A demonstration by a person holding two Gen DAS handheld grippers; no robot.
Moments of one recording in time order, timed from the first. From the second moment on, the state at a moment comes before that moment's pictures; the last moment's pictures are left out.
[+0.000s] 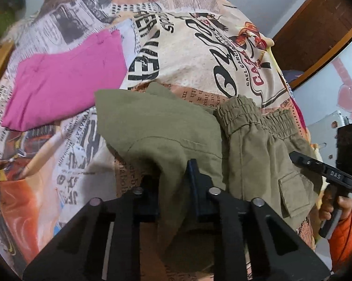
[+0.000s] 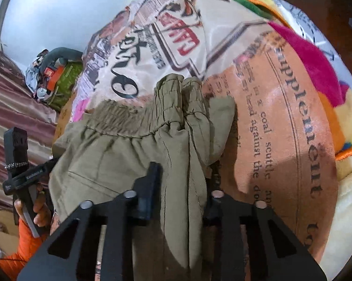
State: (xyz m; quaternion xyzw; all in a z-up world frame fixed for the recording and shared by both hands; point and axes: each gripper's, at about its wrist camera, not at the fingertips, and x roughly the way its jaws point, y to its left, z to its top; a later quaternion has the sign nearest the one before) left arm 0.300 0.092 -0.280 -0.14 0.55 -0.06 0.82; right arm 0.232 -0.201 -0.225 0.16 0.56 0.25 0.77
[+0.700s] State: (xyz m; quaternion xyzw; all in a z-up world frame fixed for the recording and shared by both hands) left arm 0.242 0.123 -0.166 -0.09 0.43 -0.01 0.90; right arm 0.207 -0.132 -0.113 0.06 0.43 0.31 0.85
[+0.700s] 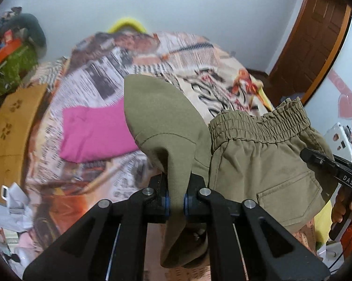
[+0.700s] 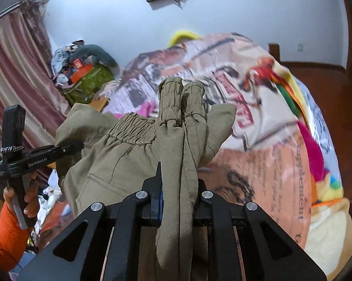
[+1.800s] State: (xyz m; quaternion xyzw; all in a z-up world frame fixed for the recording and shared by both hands) left arm 0.331 0.348 -0.168 -0.10 0.37 0.16 0.91; right arm 0.327 0.109 -0.109 0.01 0.37 0.39 0.84
